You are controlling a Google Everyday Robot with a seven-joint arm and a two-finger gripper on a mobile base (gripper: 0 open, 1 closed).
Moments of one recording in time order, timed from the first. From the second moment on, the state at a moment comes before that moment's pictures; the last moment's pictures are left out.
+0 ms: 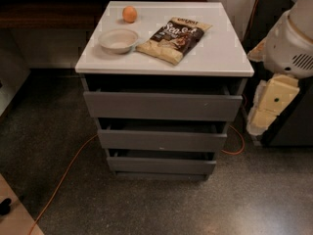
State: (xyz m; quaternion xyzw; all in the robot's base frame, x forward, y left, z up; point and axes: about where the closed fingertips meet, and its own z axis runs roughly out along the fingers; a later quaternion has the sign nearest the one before) arm 0.444 -0.201 0.956 -0.60 0.79 0.00 0.15
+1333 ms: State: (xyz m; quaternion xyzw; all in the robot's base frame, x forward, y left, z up) arm 0.449 -0.160 0.827 -0.61 0.76 0.05 0.20
